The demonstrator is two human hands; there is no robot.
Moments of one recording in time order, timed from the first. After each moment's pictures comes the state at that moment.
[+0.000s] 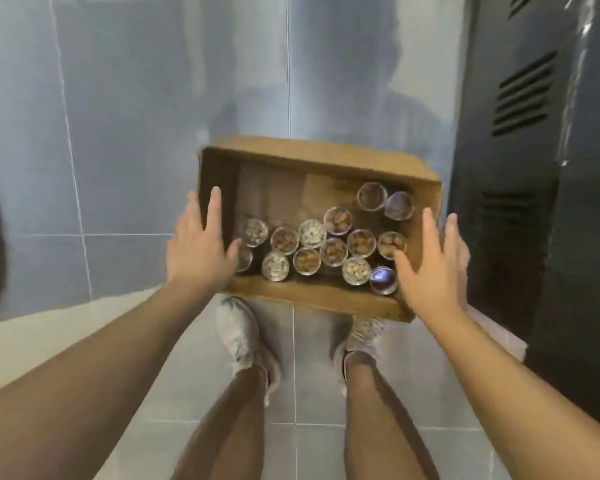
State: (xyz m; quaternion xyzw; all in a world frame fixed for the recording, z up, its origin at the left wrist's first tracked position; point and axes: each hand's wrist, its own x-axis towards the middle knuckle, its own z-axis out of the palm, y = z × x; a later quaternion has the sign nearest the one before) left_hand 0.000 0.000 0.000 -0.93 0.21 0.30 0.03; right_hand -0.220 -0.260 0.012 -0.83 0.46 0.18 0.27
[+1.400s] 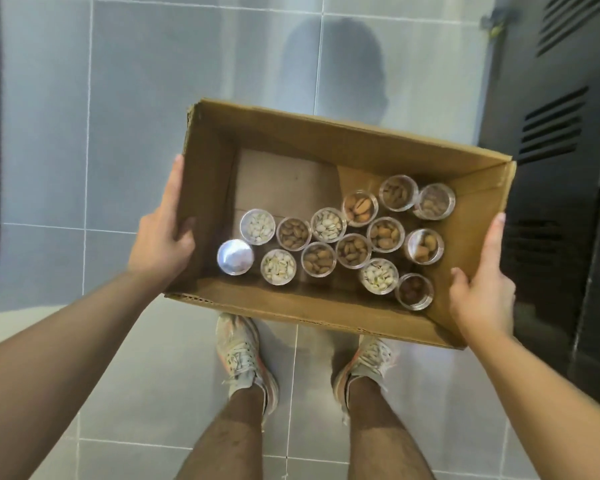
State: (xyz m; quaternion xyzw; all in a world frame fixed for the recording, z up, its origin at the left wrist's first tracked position) left_hand 0.044 0.058 0.016 -0.93 0.11 0.25 -0.23; right_hand -0.211 -0.258 0.022 -0.77 0.56 0.13 0.28
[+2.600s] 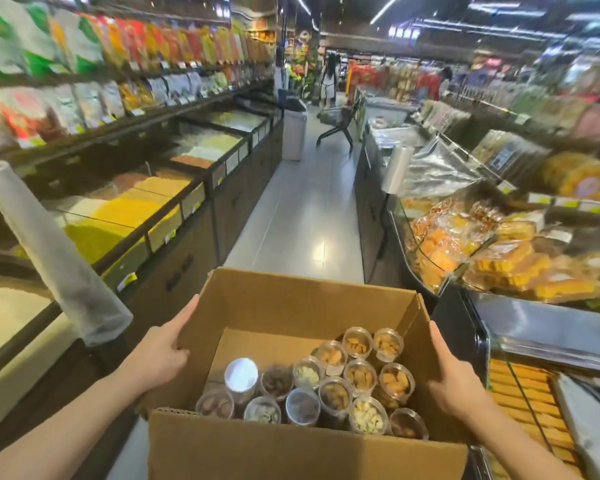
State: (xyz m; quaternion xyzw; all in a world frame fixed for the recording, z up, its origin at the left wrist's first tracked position) left_hand 0.242 0.132 0.745 -0.91 0.22 0.14 -0.32; right_hand -0.006 -0.286 0.741 -0.91 0.32 0.00 0.25
